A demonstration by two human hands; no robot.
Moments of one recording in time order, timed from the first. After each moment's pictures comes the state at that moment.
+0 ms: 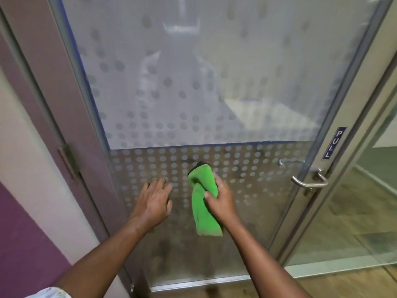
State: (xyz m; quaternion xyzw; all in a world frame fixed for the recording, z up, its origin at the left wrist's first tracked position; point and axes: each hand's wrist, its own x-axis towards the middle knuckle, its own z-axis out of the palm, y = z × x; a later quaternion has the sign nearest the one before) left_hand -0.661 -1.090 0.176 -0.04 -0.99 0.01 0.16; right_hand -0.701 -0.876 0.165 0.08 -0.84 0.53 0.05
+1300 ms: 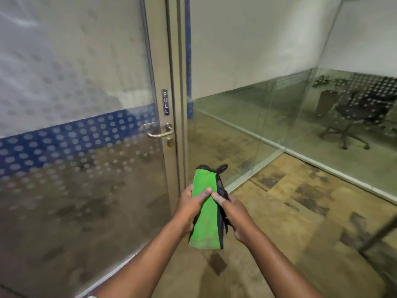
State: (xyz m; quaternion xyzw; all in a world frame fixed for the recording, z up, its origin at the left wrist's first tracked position) left_hand -0.422 -0.644 0.136 -0.06 -0.63 -0.74 -0.24; right_hand -0.347 -0.521 0.133 -0.28 -0.68 0.67 0.05
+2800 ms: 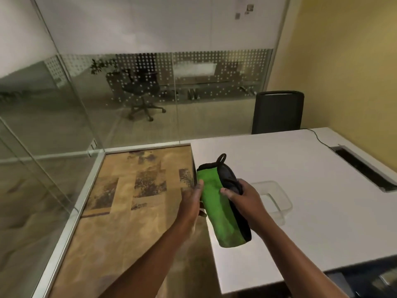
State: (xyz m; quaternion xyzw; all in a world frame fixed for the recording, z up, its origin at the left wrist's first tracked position) left_hand -0.119 -0.020 0.114 -0.37 -0.55 -0.50 -0.56; right_hand 0.050 -0.015 0.140 -0.57 -0.53 0.46 0.42
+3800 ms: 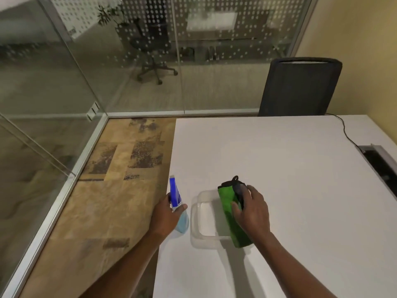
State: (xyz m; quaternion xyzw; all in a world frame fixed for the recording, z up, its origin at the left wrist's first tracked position) left_hand 0.008 0.103 0.008 -0.42 -0.80 -0.33 -0.28; right_hand 0.264 0.173 -0.032 -0.63 -0.74 0.14 0.20
